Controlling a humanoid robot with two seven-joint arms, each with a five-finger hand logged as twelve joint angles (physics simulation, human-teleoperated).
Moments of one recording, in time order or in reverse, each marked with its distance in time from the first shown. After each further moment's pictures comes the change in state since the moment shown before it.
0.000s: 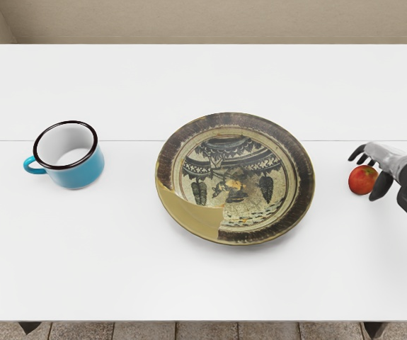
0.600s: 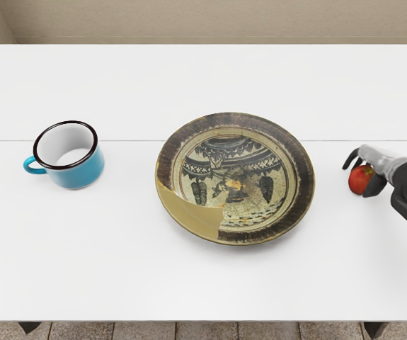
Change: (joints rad) left arm 0.001 0.000 -0.002 -0.001 0.000 0.000 0.000; right arm -0.008 0.026 -0.001 -0.011 -0.004 0.000 -0.001
